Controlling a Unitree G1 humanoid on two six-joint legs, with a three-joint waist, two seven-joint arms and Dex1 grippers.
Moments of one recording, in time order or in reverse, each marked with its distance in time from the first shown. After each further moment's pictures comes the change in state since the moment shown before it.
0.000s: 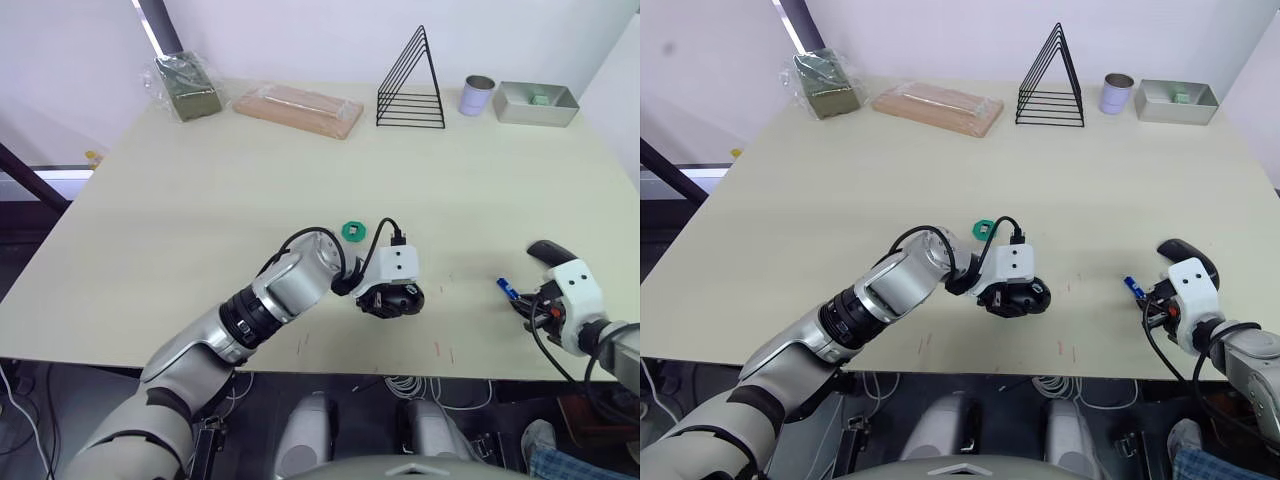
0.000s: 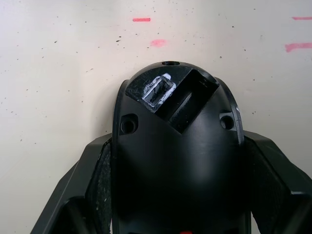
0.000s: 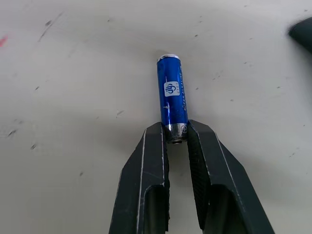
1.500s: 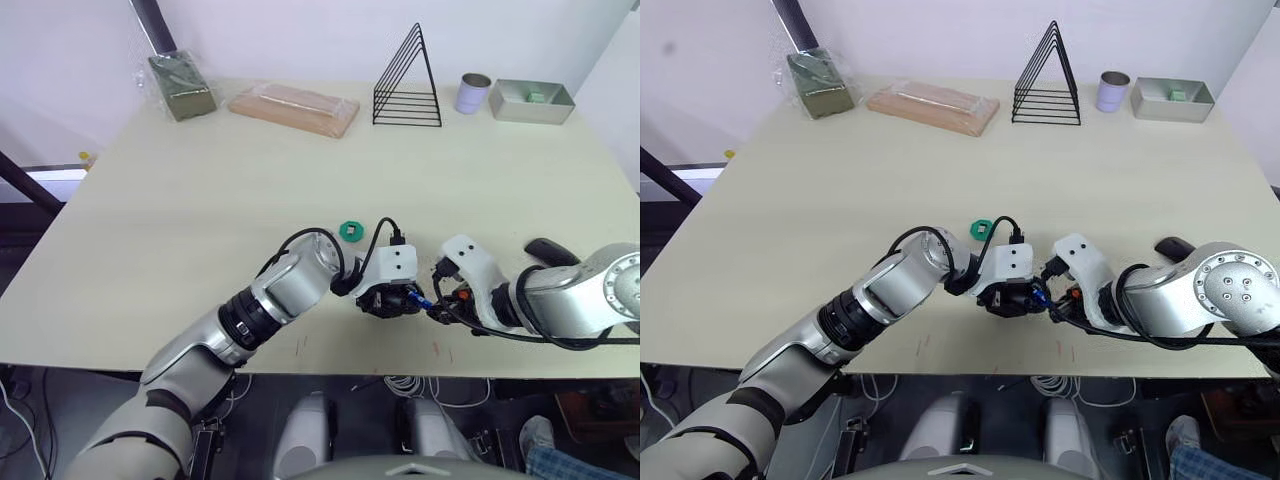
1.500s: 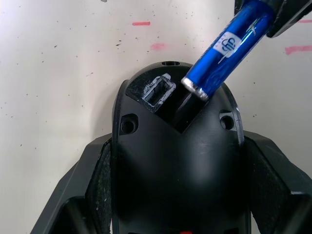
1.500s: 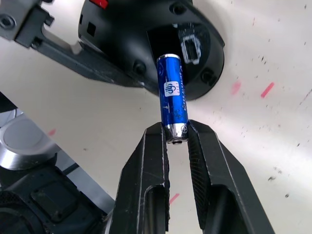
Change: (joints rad) left arm 0.013 -0.013 0.012 -0.011 0.008 -0.007 0.001; right arm -0.815 -0.258 0.710 0.106 1.437 0.272 -1.052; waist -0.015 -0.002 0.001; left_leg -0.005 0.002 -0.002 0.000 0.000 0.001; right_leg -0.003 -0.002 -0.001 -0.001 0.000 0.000
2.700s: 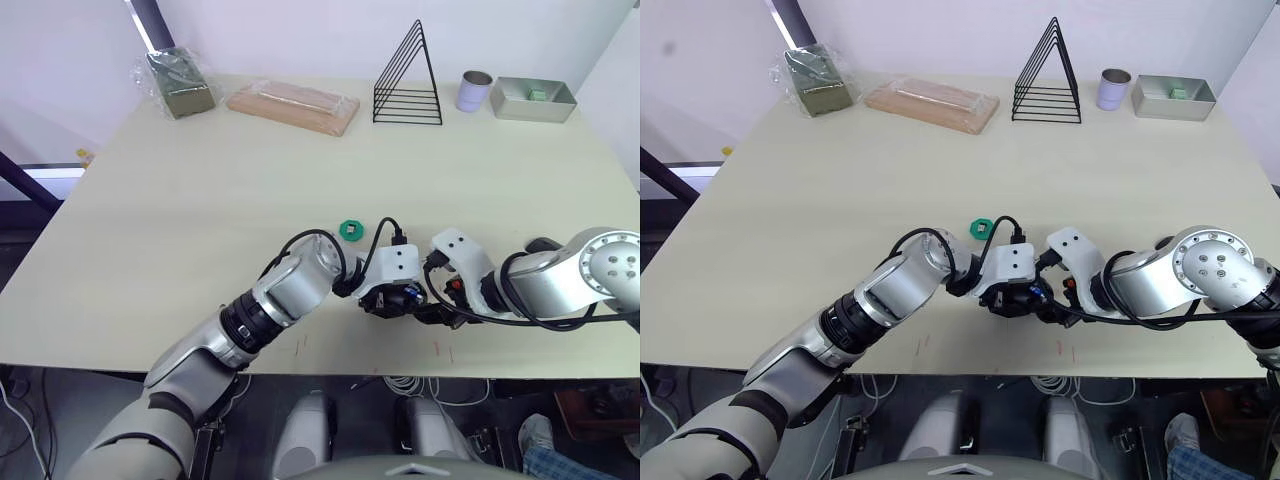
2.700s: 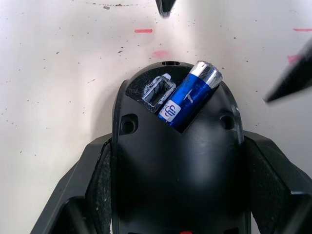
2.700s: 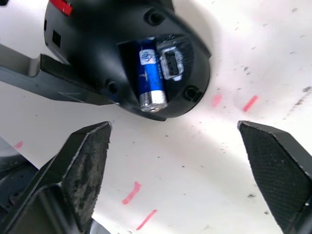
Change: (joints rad) left arm 0.020 -0.019 0.010 -0.019 0.021 0.020 0.002; right arm -0.082 0.001 0.076 0.065 -0.012 0.011 -0.006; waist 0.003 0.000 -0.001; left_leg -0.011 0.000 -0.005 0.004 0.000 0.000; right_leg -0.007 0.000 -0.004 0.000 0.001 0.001
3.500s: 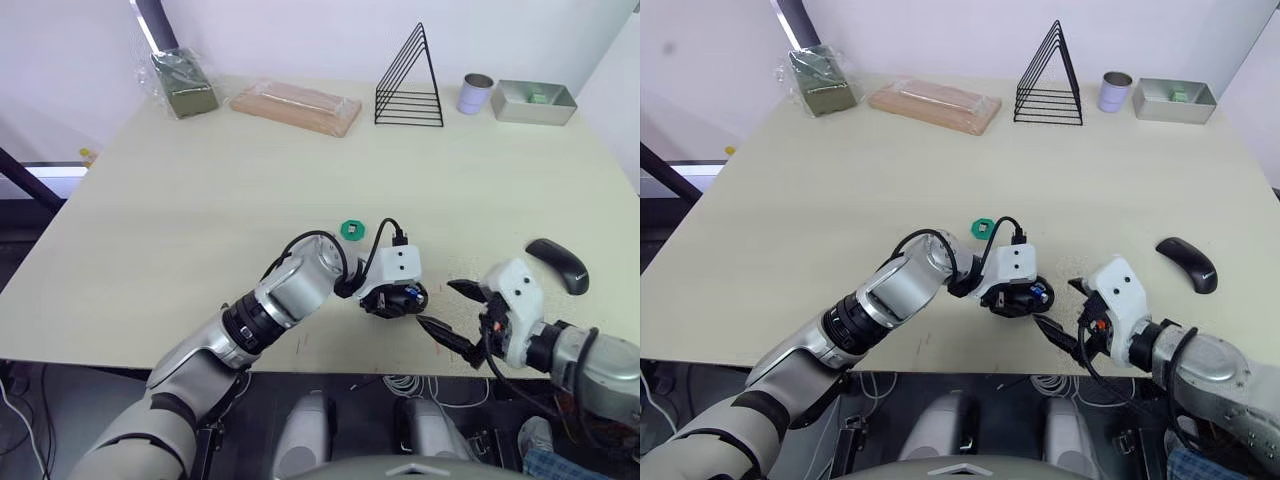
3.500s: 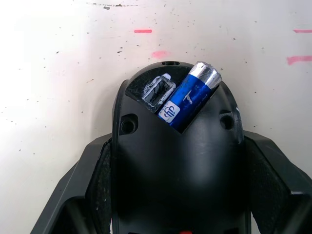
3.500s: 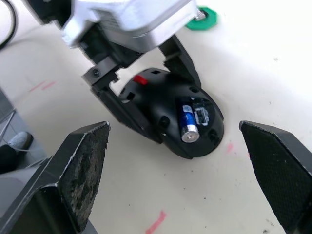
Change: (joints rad) left arm 0.001 0.001 0.001 0.008 0.008 -0.002 -0.003; right arm 0.957 0.092 -0.481 -0.466 -1.060 -0.649 0.793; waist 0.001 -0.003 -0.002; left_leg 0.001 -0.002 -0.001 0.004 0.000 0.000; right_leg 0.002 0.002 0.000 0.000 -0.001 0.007
